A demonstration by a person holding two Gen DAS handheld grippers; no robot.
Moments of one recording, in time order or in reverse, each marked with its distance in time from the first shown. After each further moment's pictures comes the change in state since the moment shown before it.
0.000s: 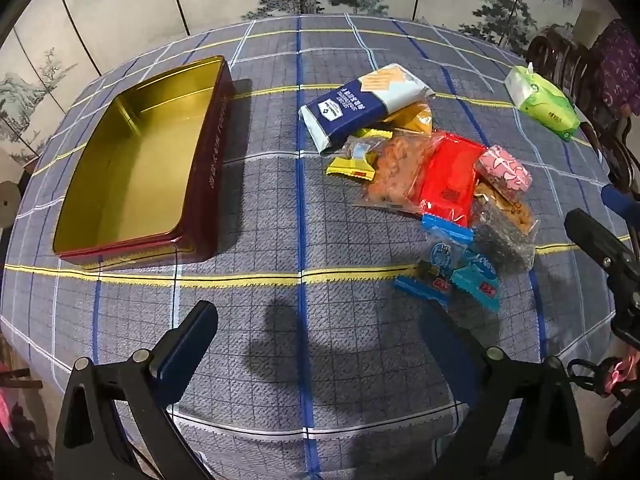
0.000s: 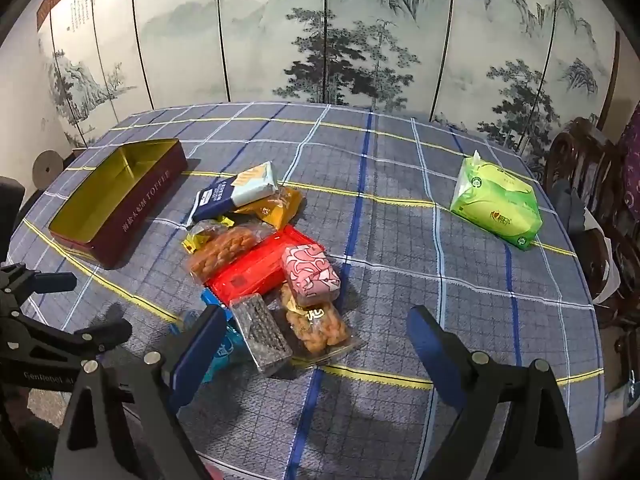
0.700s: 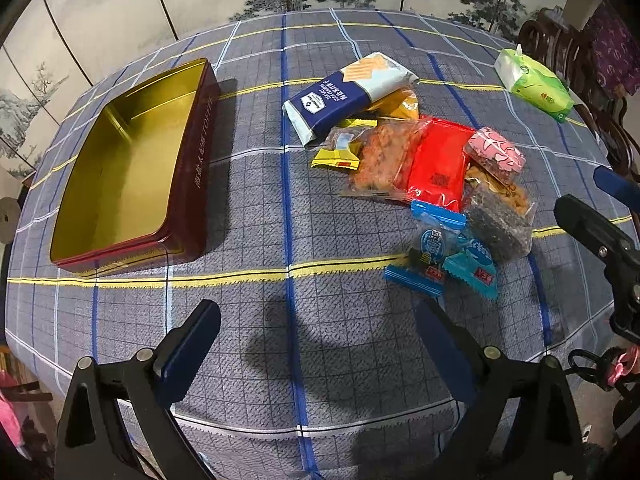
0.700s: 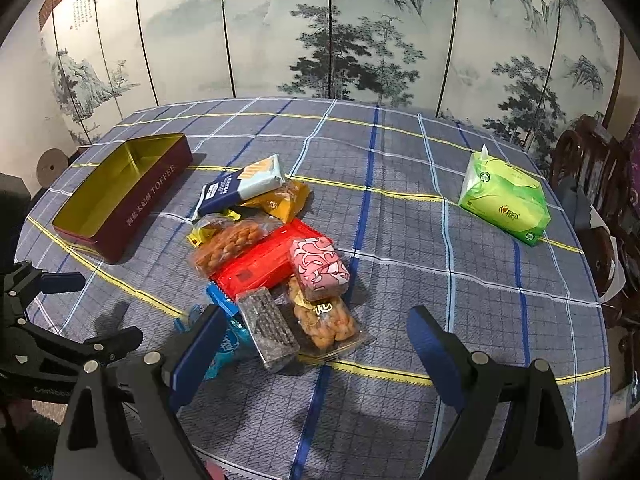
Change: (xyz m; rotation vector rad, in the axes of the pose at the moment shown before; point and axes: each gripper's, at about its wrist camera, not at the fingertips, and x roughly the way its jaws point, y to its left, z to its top) left arm 0.003 -0.012 -0.003 0.048 0.006 0.013; right arm 0.004 0.005 -0.002 0.002 0.012 0.020
